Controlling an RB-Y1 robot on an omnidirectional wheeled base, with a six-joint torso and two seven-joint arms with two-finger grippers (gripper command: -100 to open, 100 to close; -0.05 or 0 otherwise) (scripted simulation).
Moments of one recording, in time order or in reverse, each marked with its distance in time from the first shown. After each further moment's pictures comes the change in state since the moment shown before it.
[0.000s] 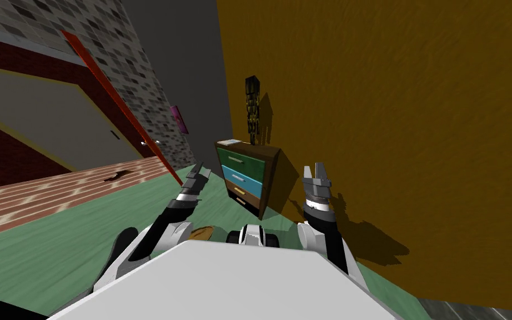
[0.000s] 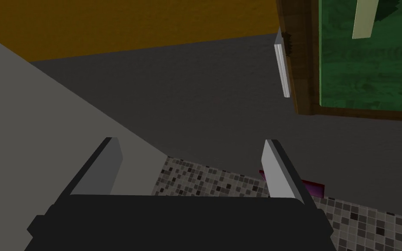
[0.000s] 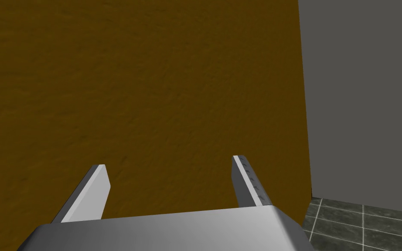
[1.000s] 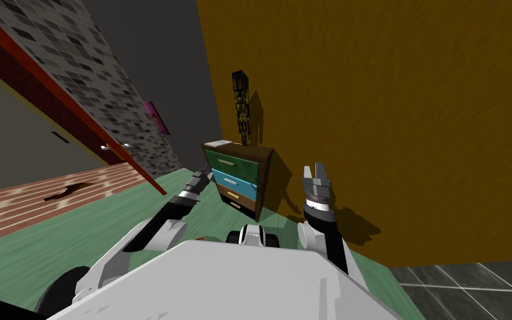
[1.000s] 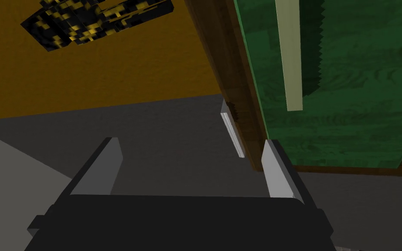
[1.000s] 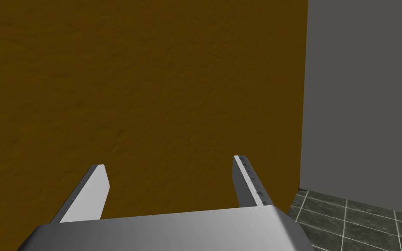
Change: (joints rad) left arm 0.001 0.143 0.010 -0.032 0.000 0.214 0.069; right arm 0.000 0.000 0.000 0.000 0.000 0.000 0.000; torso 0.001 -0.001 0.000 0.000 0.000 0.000
